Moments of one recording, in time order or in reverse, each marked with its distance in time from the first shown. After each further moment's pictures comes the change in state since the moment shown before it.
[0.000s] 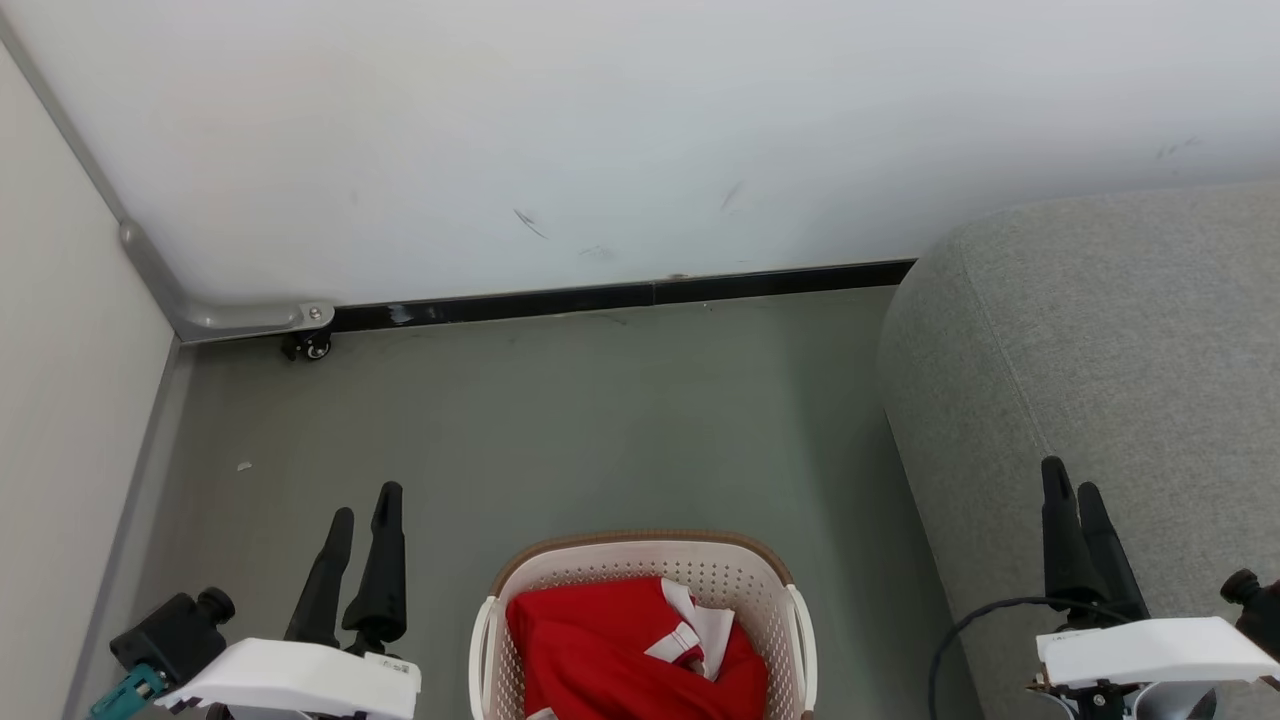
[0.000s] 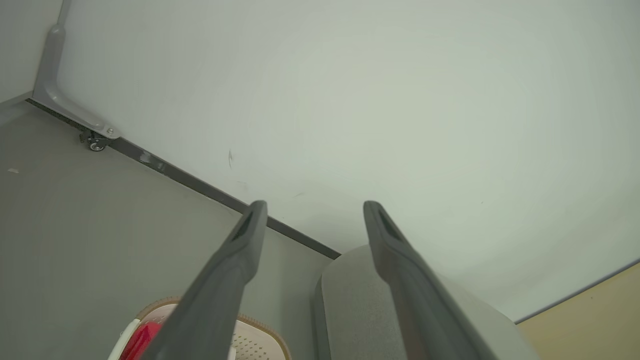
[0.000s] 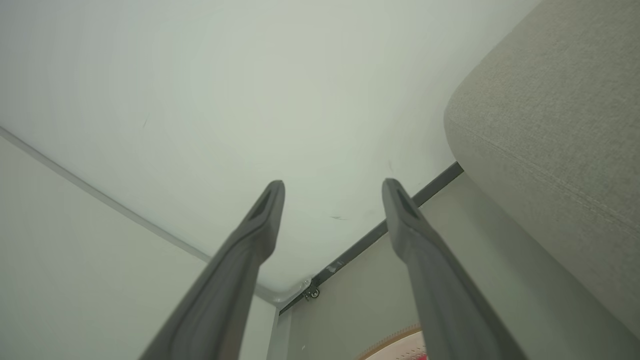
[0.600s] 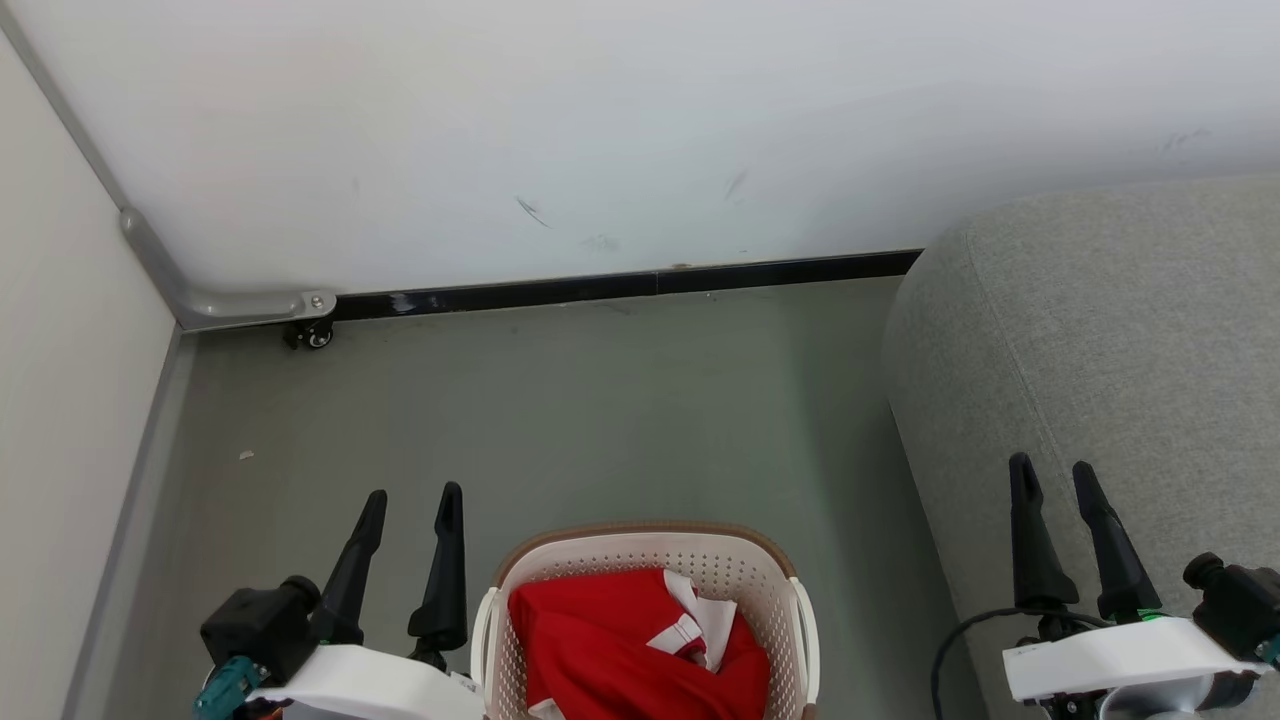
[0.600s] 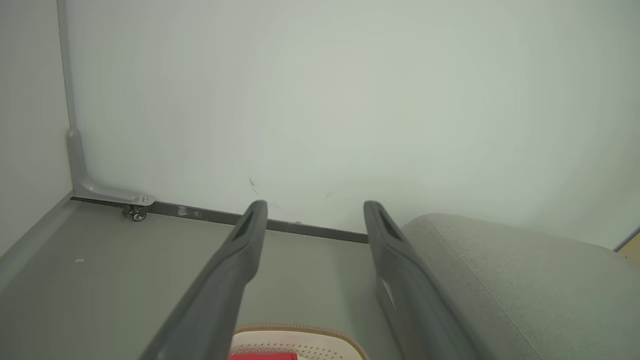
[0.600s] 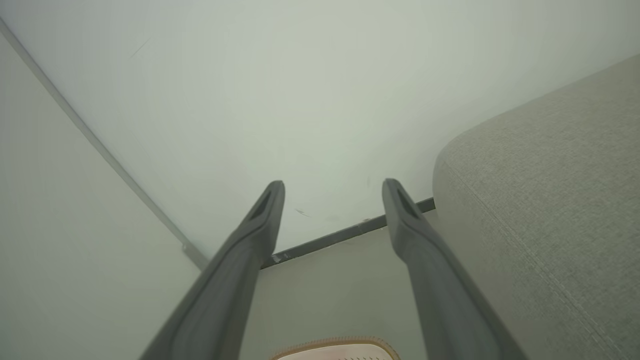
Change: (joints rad) left arm 0.000 0.014 -0.096 -0.030 0.375 0.054 -0.061; right arm 0.001 -0.002 0.010 -0.018 -0.350 0.000 -0.059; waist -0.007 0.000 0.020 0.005
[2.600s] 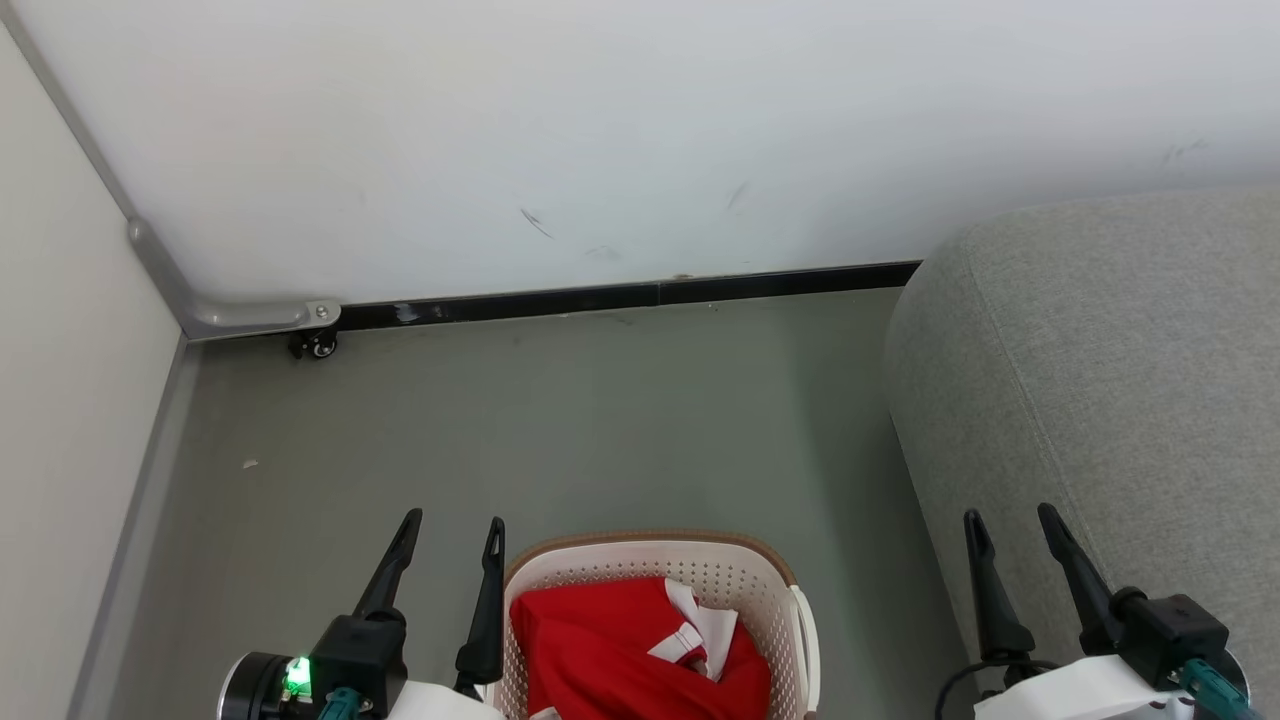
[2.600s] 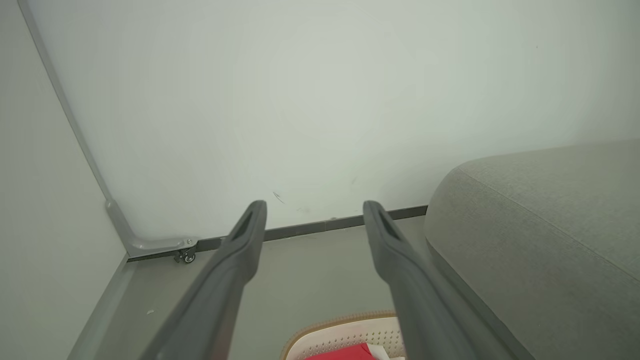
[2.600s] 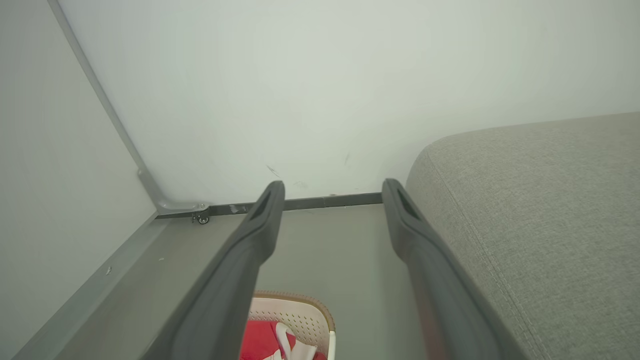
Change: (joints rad) left arm 0.000 0.010 -0.075 0.086 0.362 0.124 -0.089; right arm 0.002 -0.004 0.020 0.137 -0.353 0.000 -0.086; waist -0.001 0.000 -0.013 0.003
